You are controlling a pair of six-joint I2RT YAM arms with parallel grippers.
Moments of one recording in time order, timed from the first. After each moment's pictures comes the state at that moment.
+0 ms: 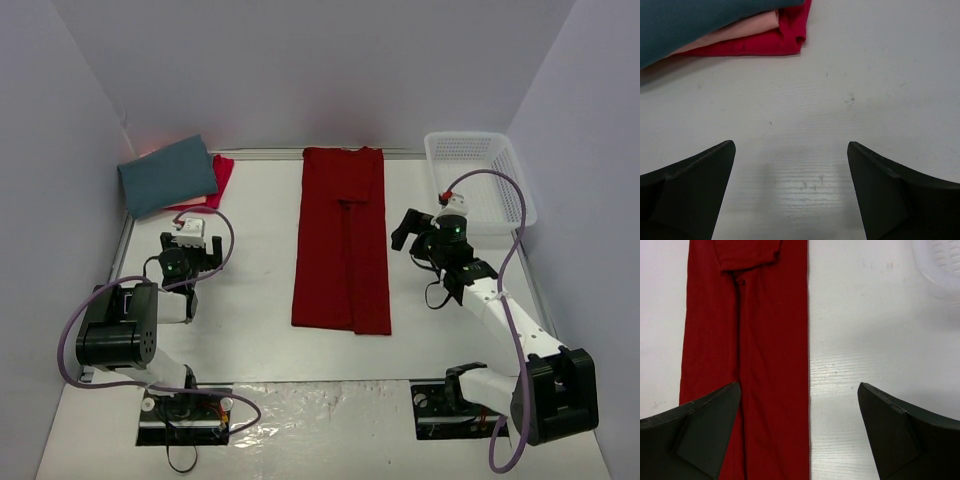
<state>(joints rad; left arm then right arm) 0.05 1.54 0.36 0.94 0.08 0.11 0.22 1.13 0.67 -0.05 0.05 0.44</state>
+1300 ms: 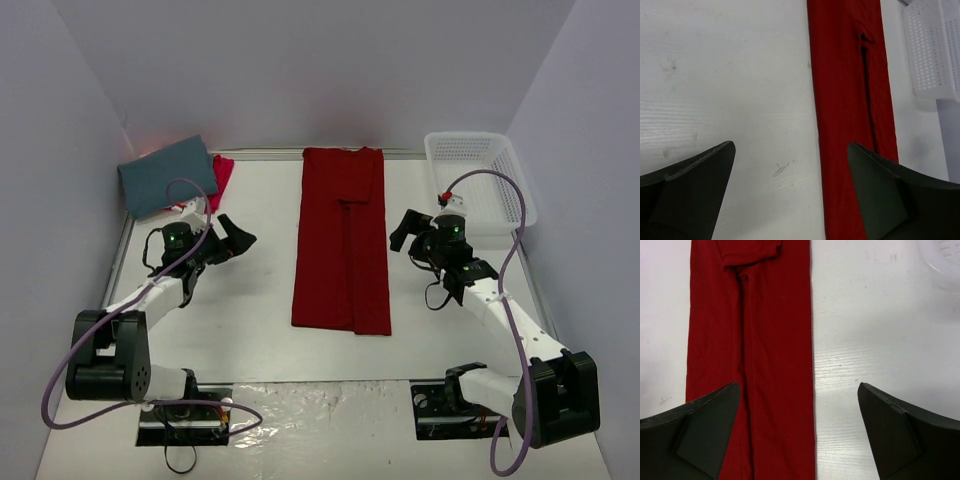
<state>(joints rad) -0.03 1.38 0.62 0.33 0.46 -0.56 0.23 1.13 0.69 -0.10 0.05 0.47</state>
